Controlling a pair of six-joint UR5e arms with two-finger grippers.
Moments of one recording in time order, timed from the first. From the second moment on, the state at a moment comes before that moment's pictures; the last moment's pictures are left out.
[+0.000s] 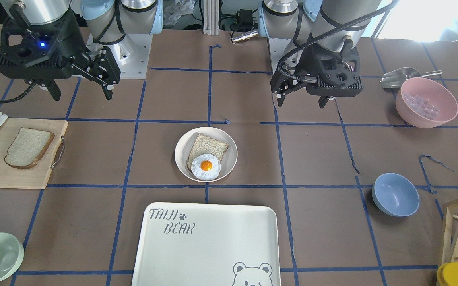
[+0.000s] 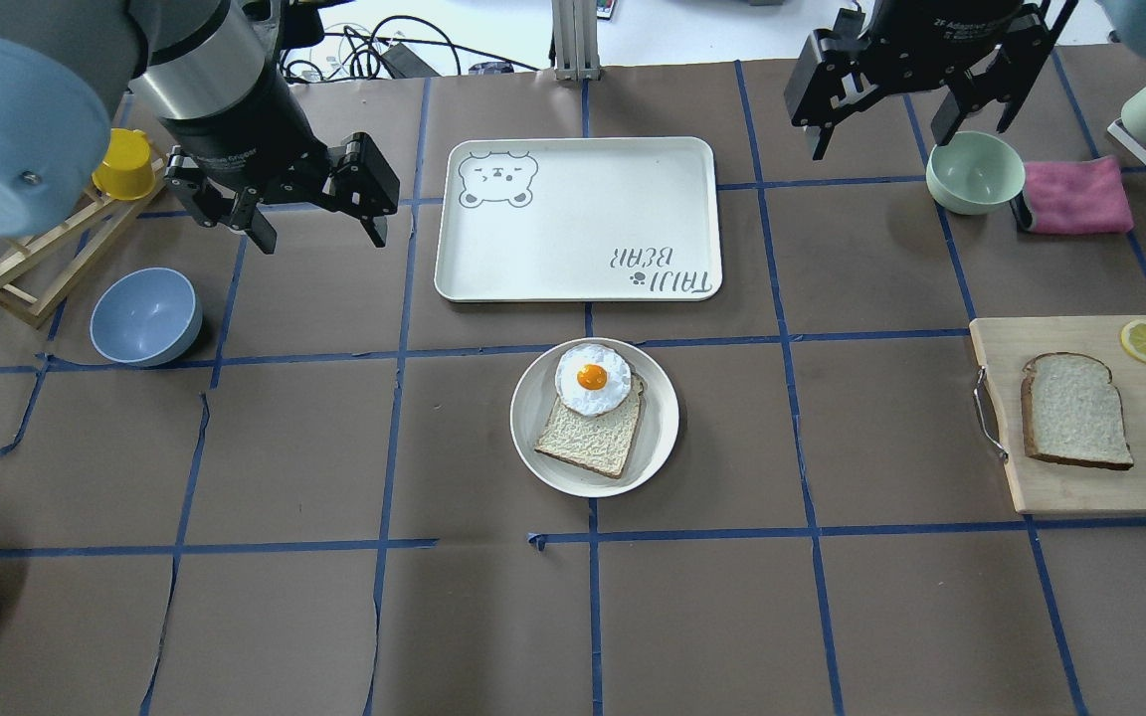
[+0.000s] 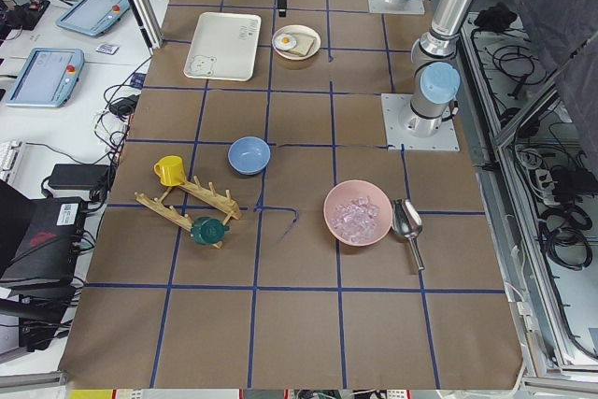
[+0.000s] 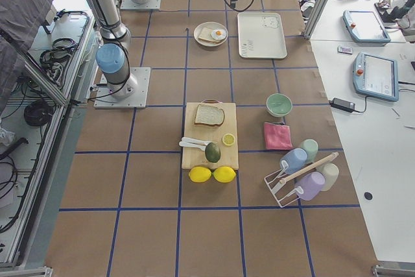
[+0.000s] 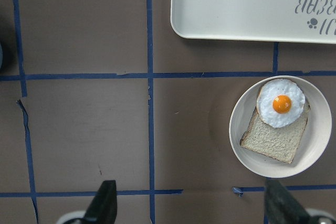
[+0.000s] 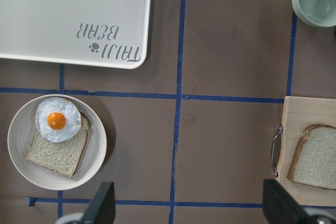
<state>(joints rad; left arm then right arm) -1.64 -1.59 -1.54 -1.57 1.54 -0.07 1.61 -1.51 1.38 -1.51 -1.61 -0.02</state>
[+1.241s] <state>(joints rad) -1.64 -1.59 -1.54 -1.57 1.54 -0.07 1.12 -1.42 2.03 -2.15 -1.82 -0.24</state>
